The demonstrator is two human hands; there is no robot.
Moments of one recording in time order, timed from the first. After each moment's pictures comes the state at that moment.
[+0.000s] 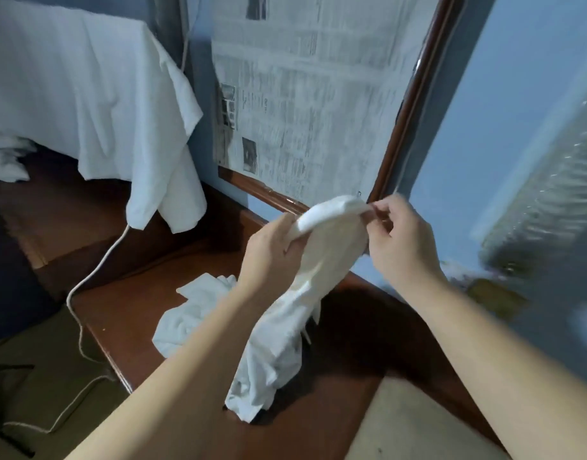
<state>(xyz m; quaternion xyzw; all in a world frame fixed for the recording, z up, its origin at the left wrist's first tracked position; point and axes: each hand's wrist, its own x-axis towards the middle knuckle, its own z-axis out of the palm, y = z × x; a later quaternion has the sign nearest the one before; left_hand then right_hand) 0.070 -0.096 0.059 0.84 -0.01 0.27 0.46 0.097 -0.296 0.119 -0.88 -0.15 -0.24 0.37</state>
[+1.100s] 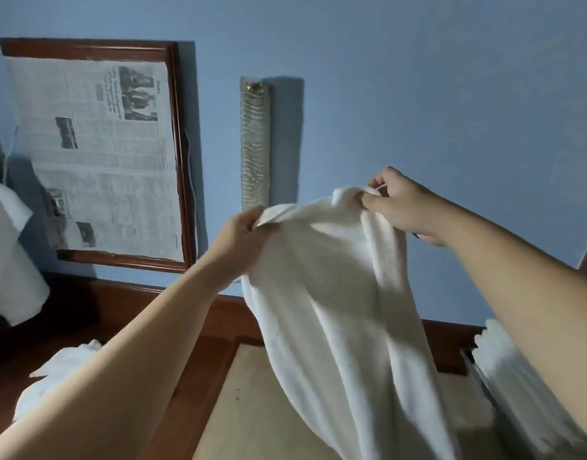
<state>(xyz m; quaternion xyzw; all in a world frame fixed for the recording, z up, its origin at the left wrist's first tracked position) -0.261 -0.349 0.272 0.78 -0.26 0.13 0.56 -0.351 -0.613 0.353 -0.91 0.03 -0.20 0.37</state>
